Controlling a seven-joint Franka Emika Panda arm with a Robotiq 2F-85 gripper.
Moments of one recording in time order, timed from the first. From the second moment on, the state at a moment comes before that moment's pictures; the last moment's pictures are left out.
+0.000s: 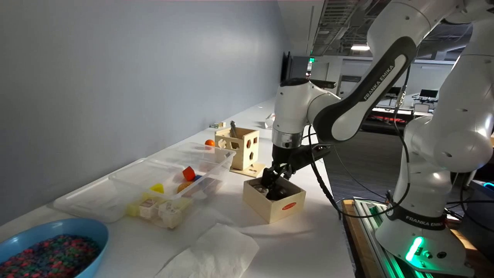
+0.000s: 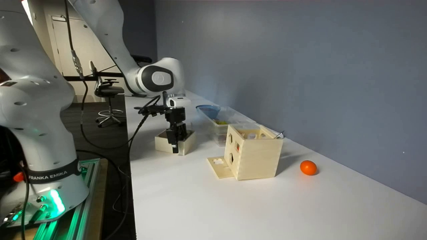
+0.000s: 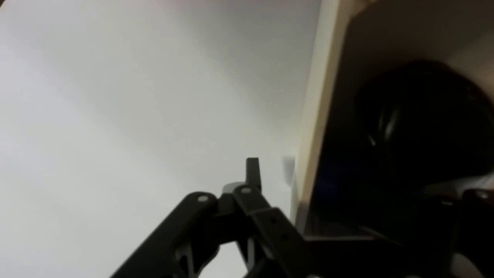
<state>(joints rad) -0.14 -0.22 0.22 -2.76 -0.31 2.54 0.98</state>
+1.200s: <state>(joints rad) 0.07 -0.39 0.17 -2.66 0.00 2.25 0.62</state>
